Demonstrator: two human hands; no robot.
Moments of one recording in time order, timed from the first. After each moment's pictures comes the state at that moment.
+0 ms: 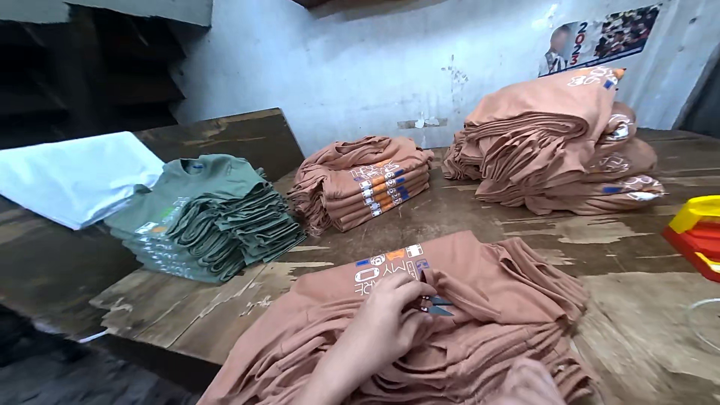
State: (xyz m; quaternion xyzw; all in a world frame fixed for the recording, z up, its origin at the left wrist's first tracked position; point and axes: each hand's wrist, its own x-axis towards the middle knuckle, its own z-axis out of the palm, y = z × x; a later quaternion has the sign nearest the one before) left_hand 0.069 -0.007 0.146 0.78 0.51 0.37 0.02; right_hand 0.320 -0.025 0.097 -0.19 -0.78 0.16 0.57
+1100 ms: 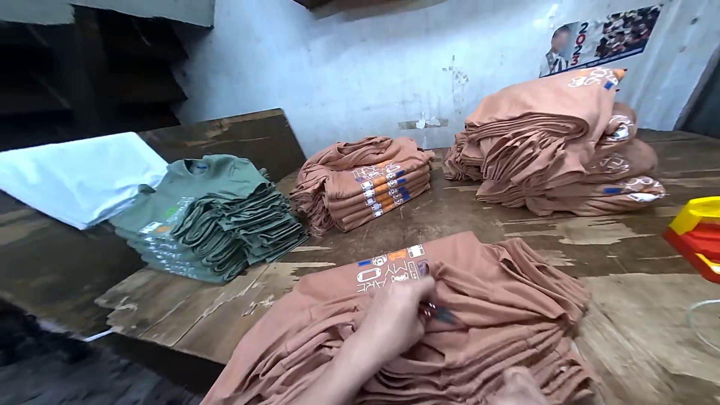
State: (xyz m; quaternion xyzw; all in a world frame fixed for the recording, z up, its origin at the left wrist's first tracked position) left_hand 0.084 0.010 0.150 0.76 0.59 0.28 0.04; right_hand 0.314 -0.020 0.078 -0.15 -0.78 0.18 0.58
